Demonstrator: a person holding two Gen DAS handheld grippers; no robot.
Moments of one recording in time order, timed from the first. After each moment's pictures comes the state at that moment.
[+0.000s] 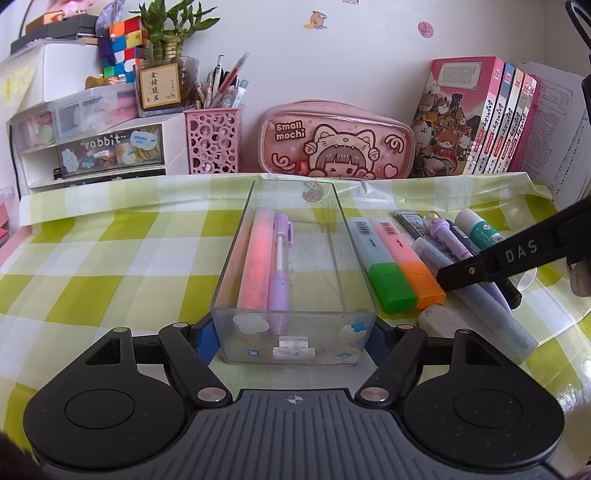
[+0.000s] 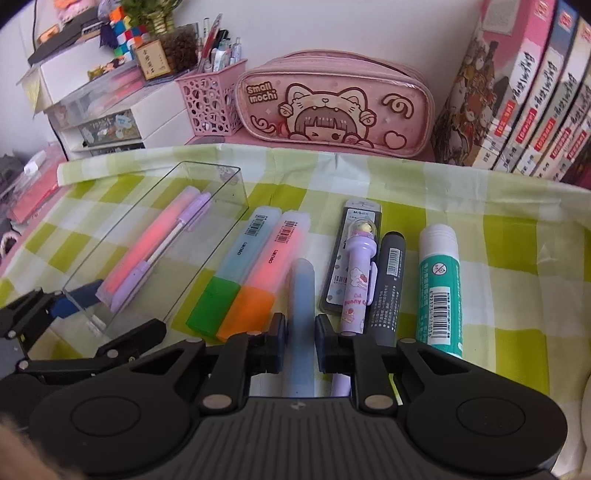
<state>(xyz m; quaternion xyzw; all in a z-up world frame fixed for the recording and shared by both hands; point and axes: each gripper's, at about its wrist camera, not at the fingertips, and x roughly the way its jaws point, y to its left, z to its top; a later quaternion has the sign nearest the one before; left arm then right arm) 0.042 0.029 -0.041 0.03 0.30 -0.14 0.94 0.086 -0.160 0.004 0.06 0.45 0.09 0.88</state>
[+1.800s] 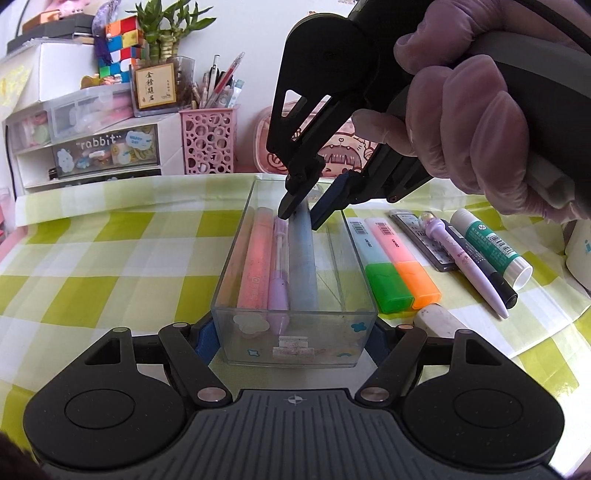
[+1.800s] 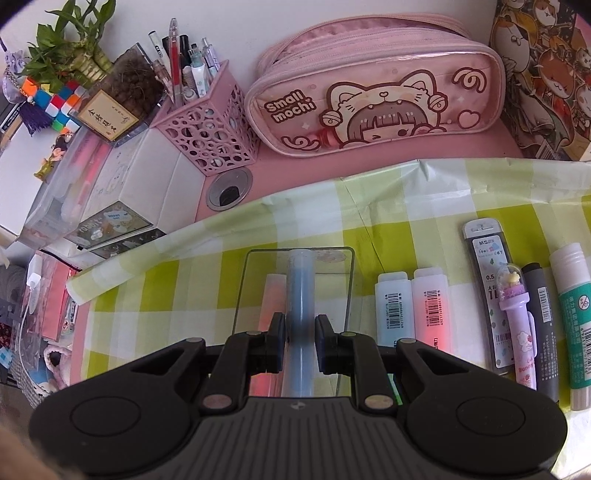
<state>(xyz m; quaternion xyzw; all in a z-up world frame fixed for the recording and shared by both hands) 0.042 0.028 -0.041 0.03 0.30 -0.14 0.94 0.196 -0.082 0.021 0.20 0.54 0.04 0.81</state>
